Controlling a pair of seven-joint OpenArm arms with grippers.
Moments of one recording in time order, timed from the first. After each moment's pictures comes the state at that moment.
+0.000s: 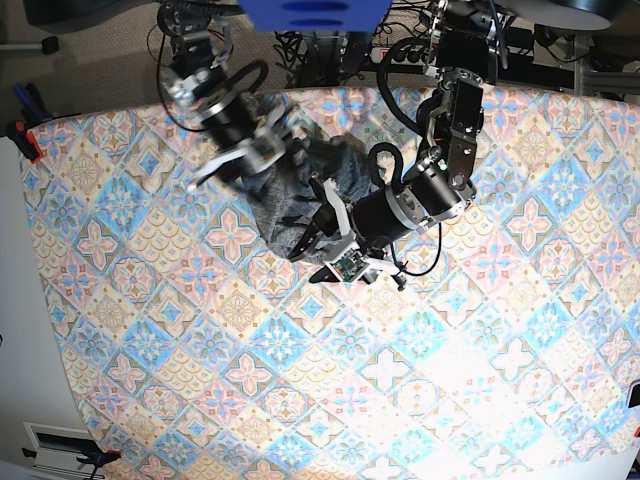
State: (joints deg) left arm -0.3 -2.2 12.4 111.6 -17.2 -34.3 44.3; right arm -28.3 2.0 -1.5 109.6 -24.4 27.4 8.4
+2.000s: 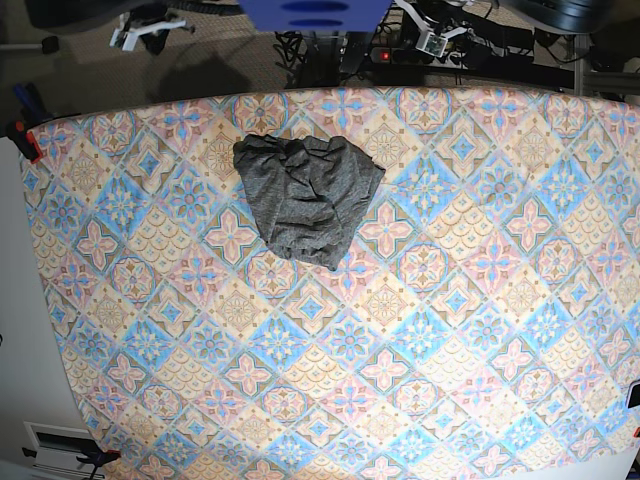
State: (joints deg) left arm 47.2 1.2 -11.8 81.6 8.7 -33.8 -2.0; right arm -33.9 -2.9 46.6 58.8 -0.3 35.3 9.2
